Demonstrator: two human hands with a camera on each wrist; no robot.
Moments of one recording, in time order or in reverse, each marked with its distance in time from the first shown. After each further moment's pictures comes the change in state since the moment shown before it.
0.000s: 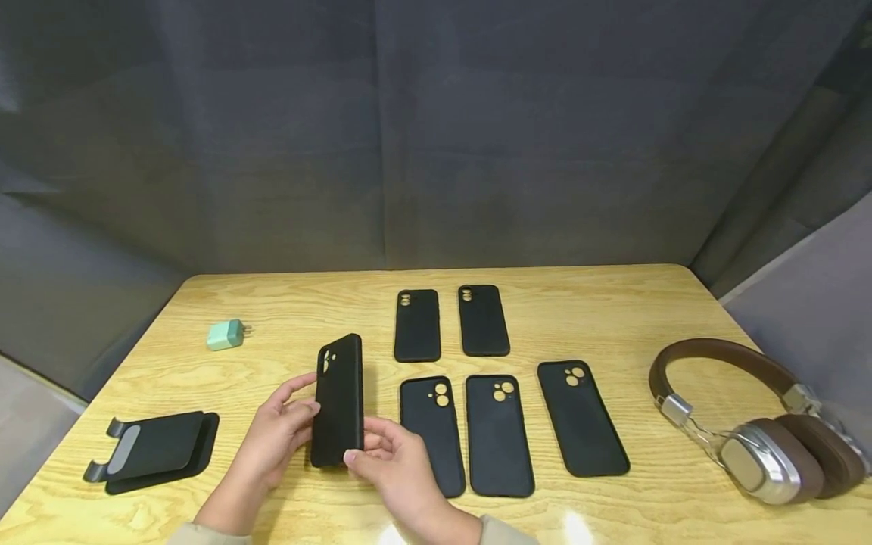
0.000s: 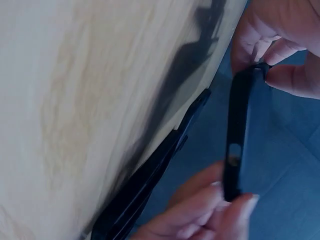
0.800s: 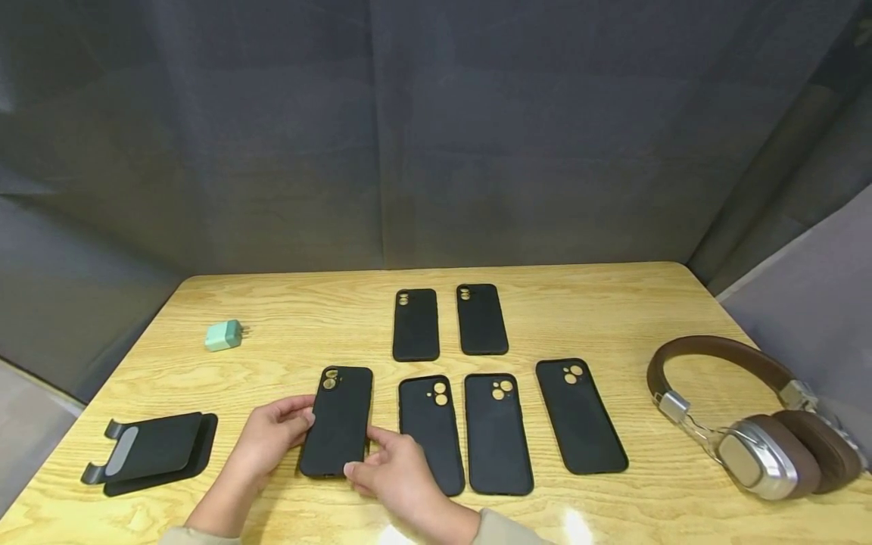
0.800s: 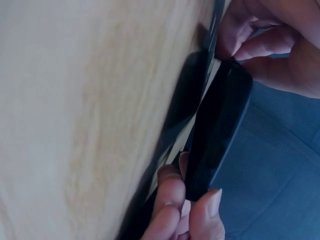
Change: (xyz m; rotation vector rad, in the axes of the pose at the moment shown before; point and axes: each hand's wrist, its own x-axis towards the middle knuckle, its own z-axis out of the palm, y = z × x) left_hand 0.000 -0.002 -0.007 0.303 0.089 -0.019; right_hand 0.005 0.010 -0.006 -0.209 -0.045 0.159
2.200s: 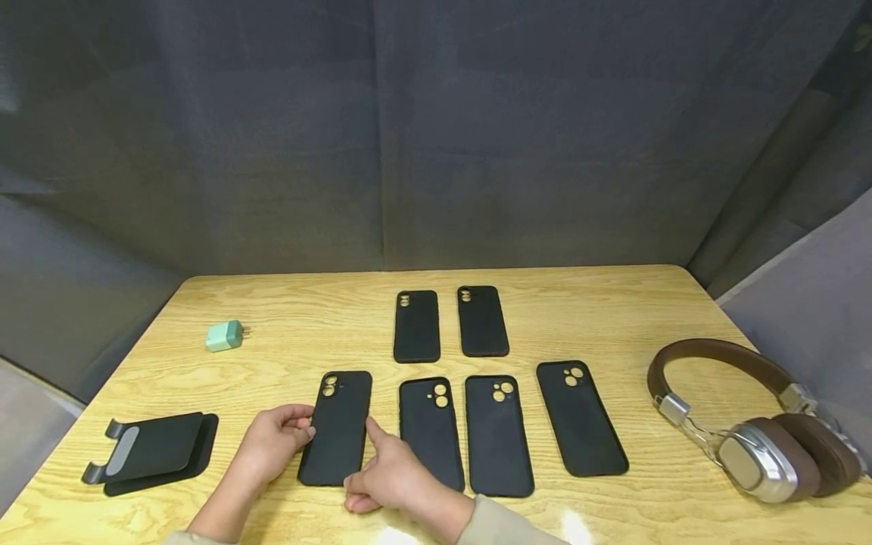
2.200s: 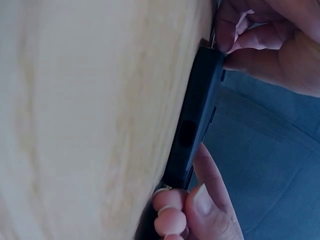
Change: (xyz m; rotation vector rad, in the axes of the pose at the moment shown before) left_hand -0.002 -0.002 0.000 0.285 0.009 0.011; right_hand 0.009 -0.011 0.006 -0.090 -0.127 0.199
